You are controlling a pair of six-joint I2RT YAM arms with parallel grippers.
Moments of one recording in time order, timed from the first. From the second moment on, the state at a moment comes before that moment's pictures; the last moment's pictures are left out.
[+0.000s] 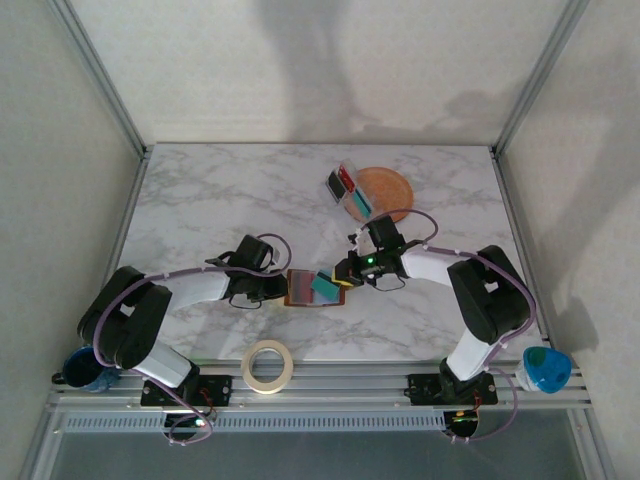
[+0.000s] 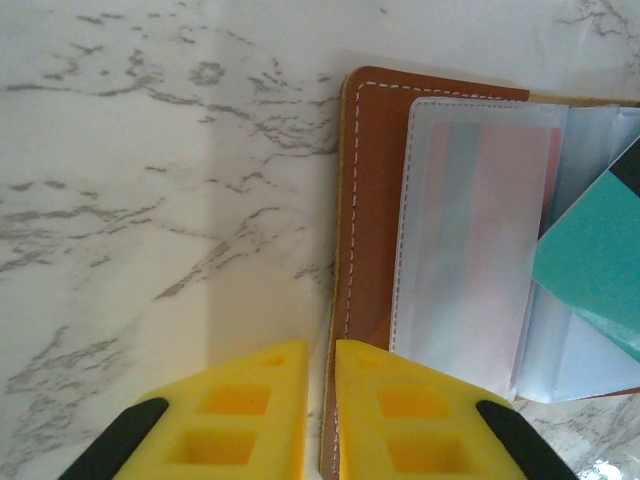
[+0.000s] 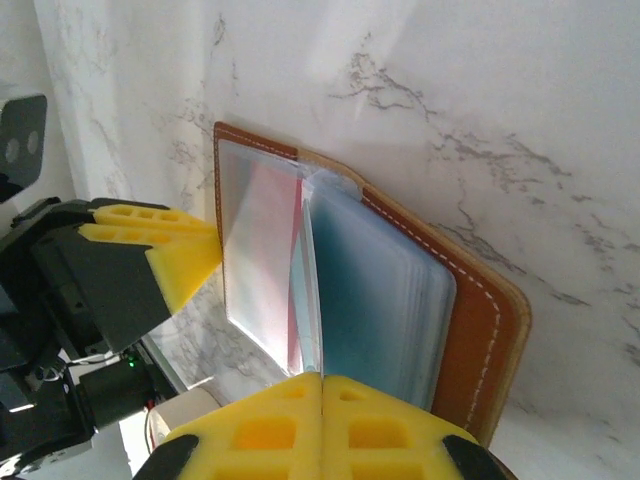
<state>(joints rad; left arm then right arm) -0.50 1.53 0.65 -0.20 0.31 -0.66 0.53 1.69 0.83 -0.14 -0.72 0.65</state>
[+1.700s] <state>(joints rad) -0.57 1.46 0.54 -0.06 0.29 -0.84 0.77 1.60 0.68 0.07 -0.21 0.96</state>
